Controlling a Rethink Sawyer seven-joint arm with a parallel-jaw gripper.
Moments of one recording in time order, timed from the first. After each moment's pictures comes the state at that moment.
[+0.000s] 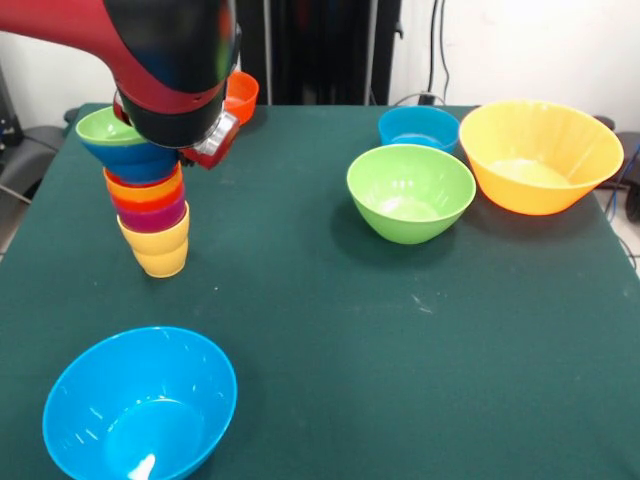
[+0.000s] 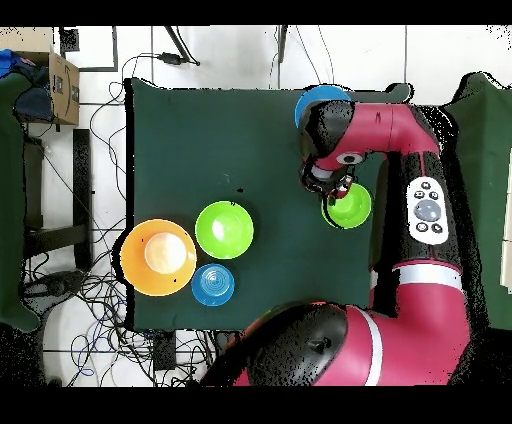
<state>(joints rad) -0.48 -0.39 0.27 1.02 -0.55 1.53 2.07</state>
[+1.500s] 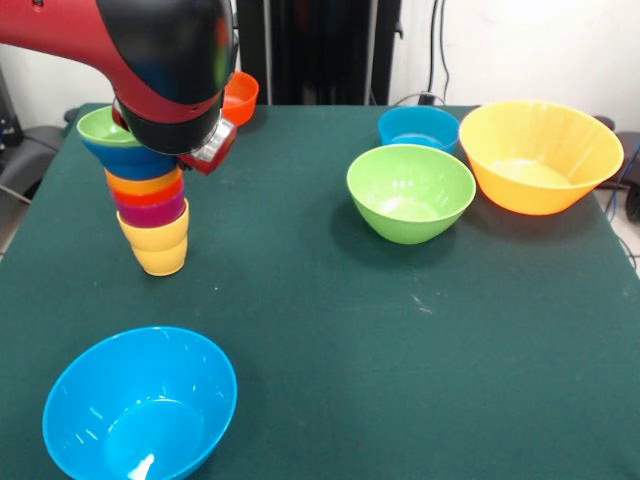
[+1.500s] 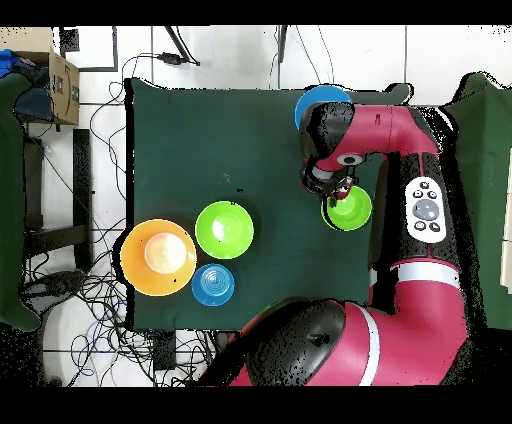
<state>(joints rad) -0.48 -0.38 0.26 1.01 -0.55 1.53 2.07</state>
